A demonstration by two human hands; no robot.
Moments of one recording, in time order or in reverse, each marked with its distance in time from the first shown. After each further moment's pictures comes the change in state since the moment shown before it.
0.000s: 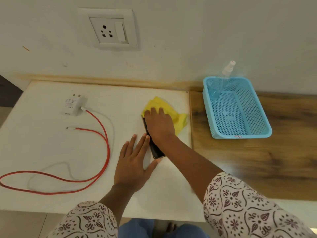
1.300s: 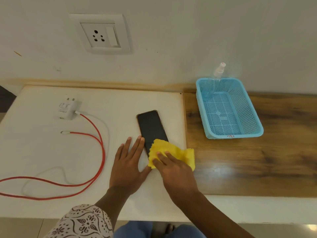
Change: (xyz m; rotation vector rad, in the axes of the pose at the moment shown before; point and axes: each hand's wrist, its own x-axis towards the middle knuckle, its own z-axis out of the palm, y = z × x) left_hand 0.000 0.004 -0.005 -0.030 -0.008 0.024; right_hand -0.141 0.021 0.003 0.199 -0.102 -0.095
